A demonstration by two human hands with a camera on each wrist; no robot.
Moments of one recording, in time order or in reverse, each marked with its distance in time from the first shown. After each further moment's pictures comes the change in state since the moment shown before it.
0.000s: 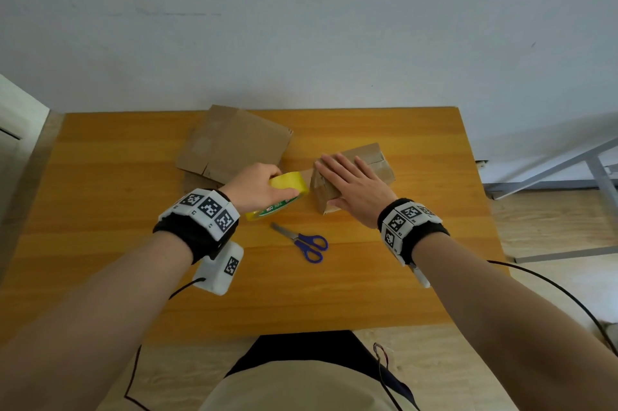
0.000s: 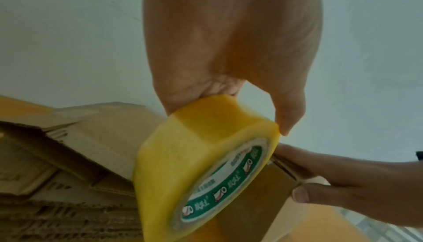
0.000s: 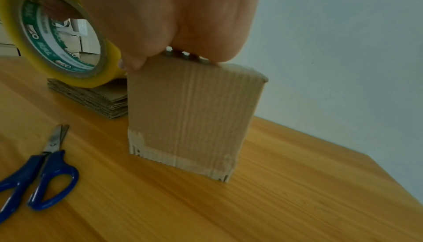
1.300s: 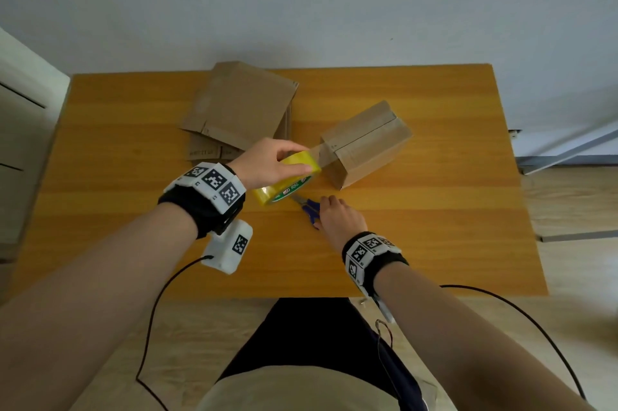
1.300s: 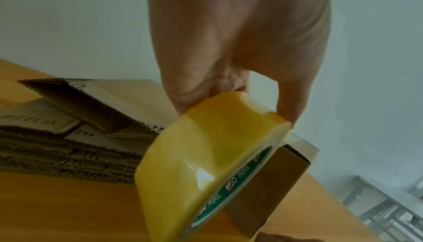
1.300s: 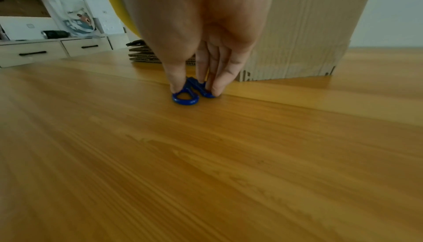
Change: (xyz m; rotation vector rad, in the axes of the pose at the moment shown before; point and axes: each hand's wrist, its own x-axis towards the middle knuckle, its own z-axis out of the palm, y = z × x) left_hand -0.013 0.000 0.025 -0.229 -0.048 0.022; right_hand -0.020 -0.099 0.069 0.307 -0.191 0.269
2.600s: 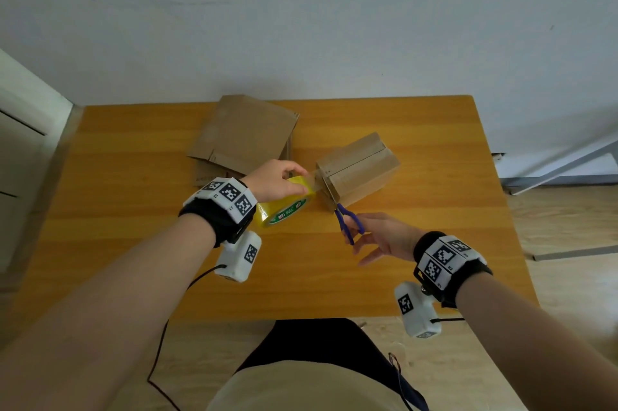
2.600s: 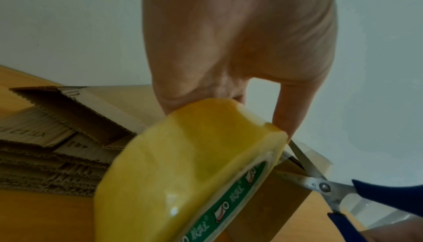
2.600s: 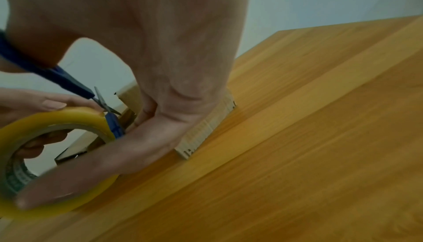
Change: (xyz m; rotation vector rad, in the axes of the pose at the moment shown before) left_hand 0.008 0.005 -0.011 0.117 -0.066 -0.114; right_hand -0.044 0.051 -0.081 1.346 -0.443 0.234
